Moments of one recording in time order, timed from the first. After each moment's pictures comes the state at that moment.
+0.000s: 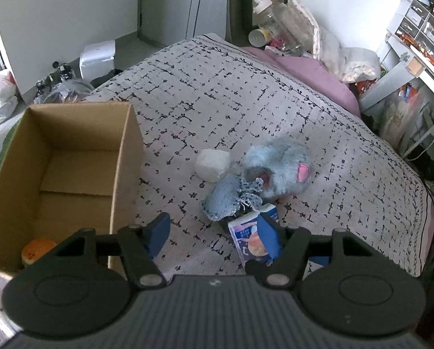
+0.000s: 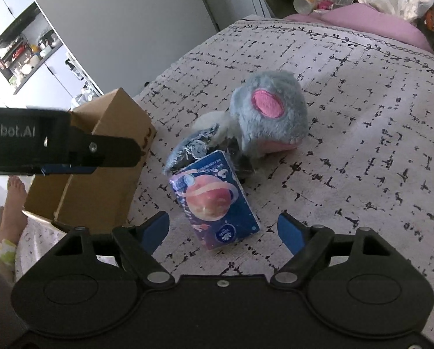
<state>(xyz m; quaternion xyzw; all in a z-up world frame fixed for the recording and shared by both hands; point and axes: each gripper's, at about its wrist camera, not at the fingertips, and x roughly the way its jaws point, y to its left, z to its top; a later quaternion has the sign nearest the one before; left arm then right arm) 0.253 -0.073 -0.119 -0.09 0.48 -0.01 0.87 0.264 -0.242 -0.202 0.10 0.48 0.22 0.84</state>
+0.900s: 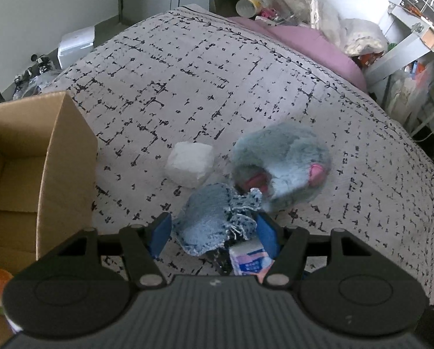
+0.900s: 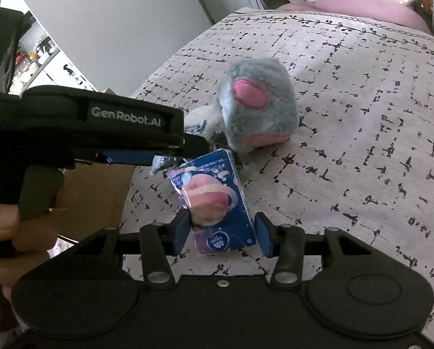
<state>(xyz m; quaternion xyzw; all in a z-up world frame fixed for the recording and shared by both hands) 0.310 -0.098 -0.173 -0.07 0.52 -0.03 0.85 0.271 -0.254 -0.214 0.13 0.49 0.22 0.83</state>
